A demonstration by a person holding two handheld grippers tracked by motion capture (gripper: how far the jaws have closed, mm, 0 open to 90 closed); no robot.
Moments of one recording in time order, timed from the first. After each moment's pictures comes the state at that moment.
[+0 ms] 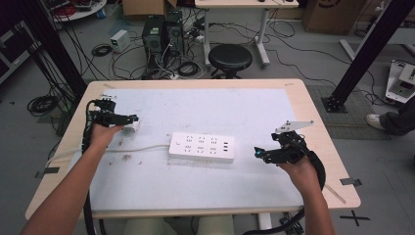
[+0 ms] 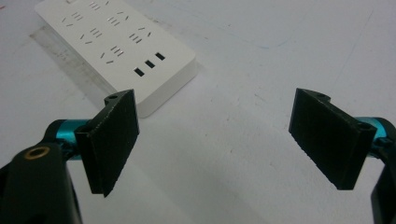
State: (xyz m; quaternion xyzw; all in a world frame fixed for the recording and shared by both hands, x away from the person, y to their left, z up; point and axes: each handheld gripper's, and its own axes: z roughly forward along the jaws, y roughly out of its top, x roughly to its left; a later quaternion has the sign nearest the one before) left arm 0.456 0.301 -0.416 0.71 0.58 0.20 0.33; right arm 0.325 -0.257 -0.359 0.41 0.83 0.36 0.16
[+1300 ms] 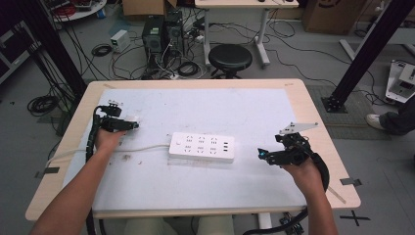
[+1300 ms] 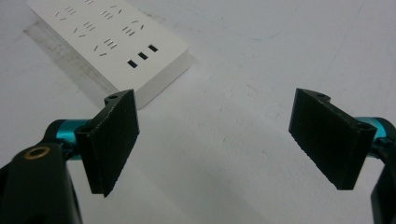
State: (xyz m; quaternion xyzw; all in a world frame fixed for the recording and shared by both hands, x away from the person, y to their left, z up) left arm 0.457 0.298 -0.430 0.73 0.58 0.17 0.31; right arm 0.321 -0.266 -0.361 0.41 0.82 0.35 0.16
